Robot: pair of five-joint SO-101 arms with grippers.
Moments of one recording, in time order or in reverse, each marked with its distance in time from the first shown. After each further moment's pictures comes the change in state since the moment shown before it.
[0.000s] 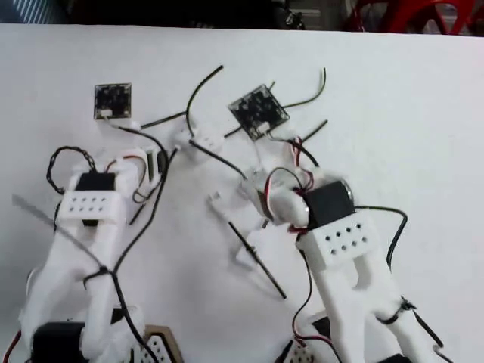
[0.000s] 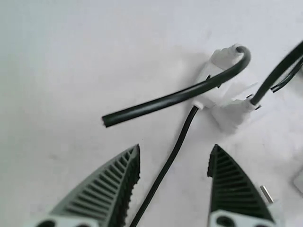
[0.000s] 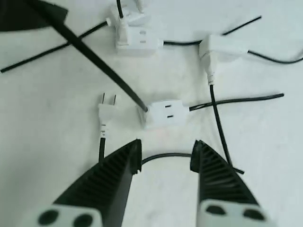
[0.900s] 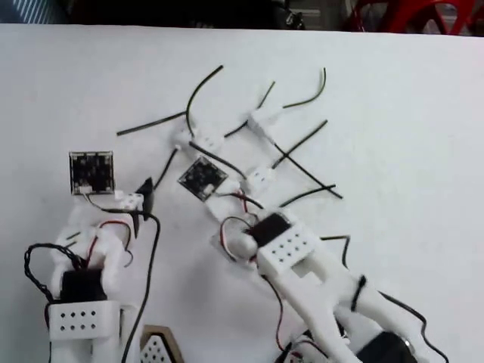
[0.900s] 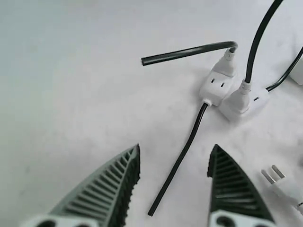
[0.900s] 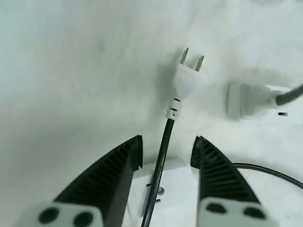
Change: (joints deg) left arm -3.7 -53.5 32.4 4.7 -6.2; right arm -15.3 10.4 22.8 -23.2 -0.1
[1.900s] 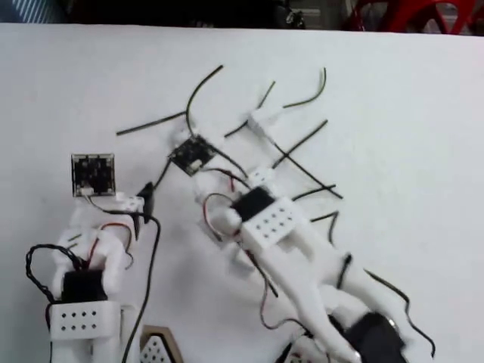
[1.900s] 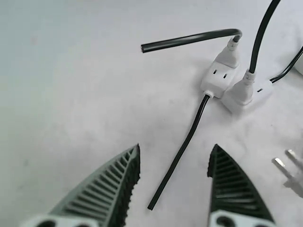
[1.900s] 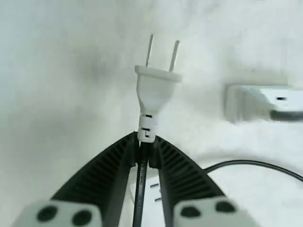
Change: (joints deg) left arm -0.4 -0.7 2.1 -0.2 0.0; right arm 0.3 6.2 -15.6 12.5 -5.7
